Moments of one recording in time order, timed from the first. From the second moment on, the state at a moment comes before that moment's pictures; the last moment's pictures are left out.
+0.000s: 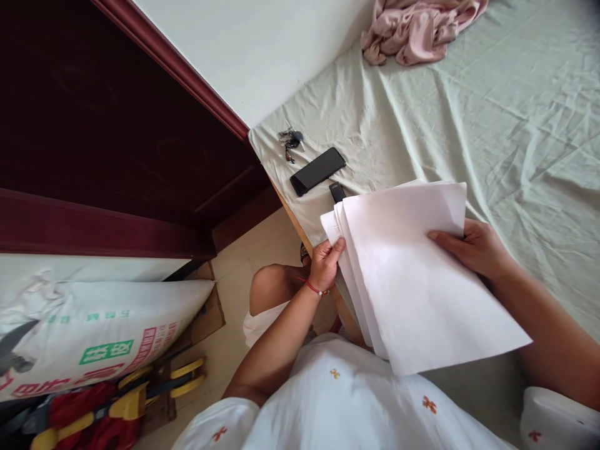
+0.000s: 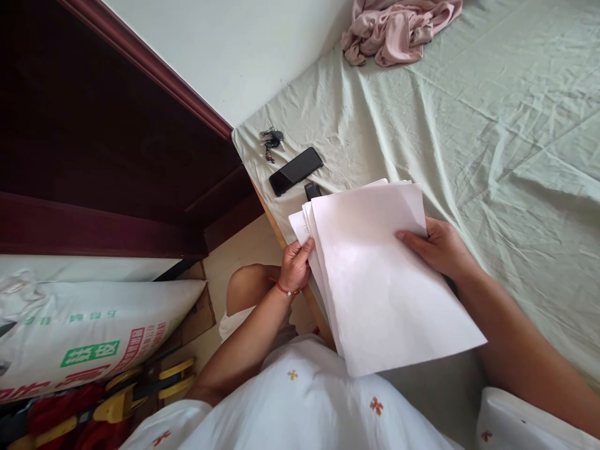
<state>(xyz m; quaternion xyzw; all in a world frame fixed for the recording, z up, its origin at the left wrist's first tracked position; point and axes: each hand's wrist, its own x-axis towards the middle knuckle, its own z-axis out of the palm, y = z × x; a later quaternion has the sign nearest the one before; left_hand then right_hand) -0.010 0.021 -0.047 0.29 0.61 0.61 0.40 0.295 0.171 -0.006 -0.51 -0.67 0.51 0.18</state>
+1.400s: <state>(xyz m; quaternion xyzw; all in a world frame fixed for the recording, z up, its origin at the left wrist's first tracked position) -0.007 0.024 -0.043 0.32 0.60 0.62 0.39 0.298 0.174 -0.011 -0.48 -0.66 0.55 0.19</state>
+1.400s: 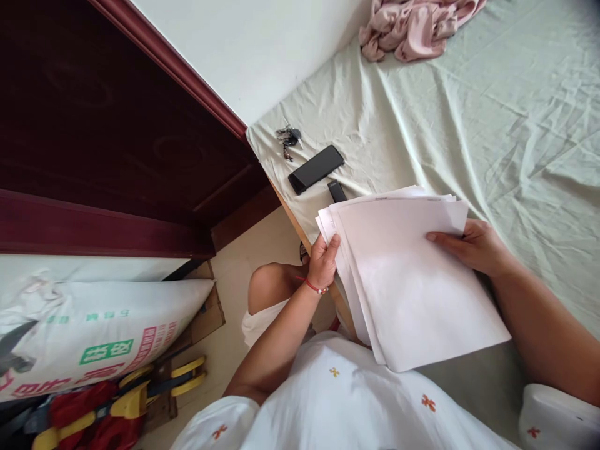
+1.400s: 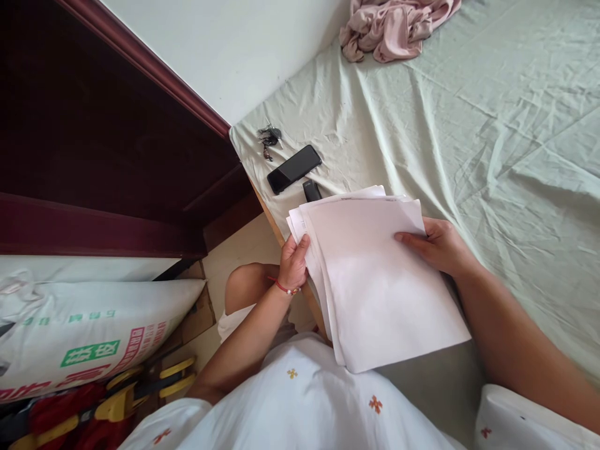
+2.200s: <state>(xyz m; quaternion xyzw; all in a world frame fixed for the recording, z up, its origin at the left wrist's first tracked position) -0.011 0.022 -0.042 0.32 0.61 0.60 0.41 0.297 0.174 -0.013 -0.50 -0.70 0.49 0.18</state>
